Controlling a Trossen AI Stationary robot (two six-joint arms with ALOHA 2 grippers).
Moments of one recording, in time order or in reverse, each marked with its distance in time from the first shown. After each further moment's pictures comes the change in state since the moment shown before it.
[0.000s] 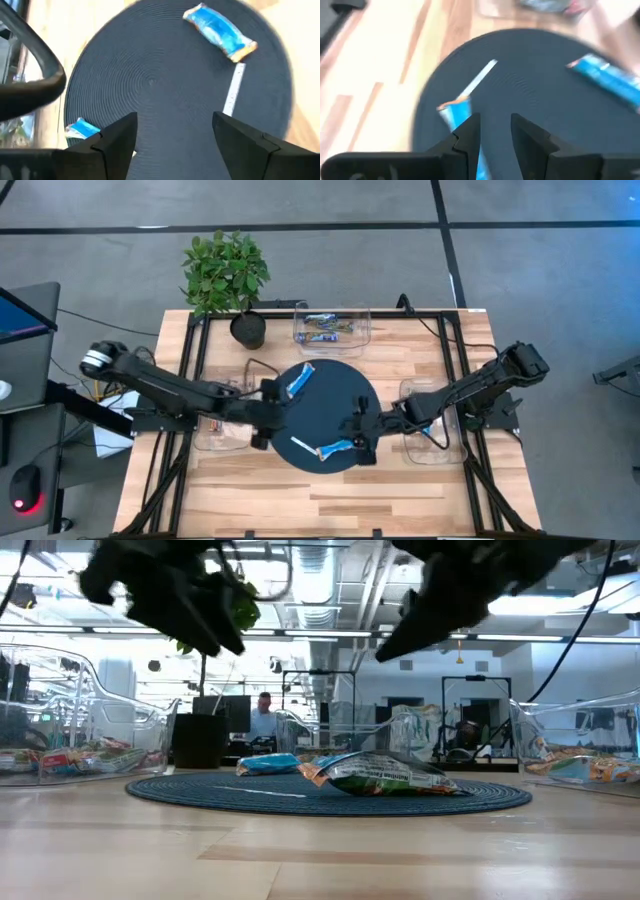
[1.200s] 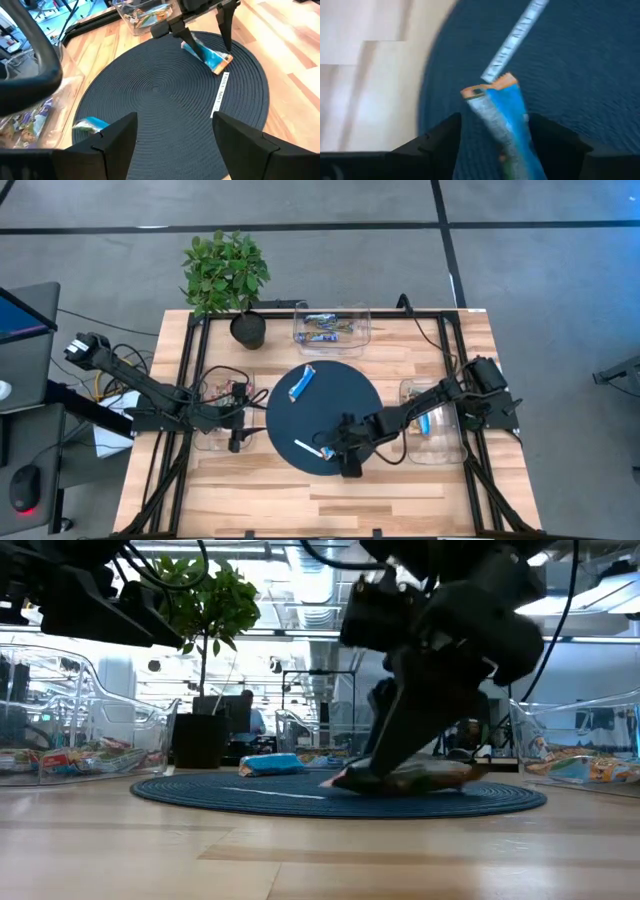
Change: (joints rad) left arm -0.204 -0.470 -0.499 0.369 -0.193 -0.064; right arm -0.016 0.349 0.157 -0.037 -0.218 0.135
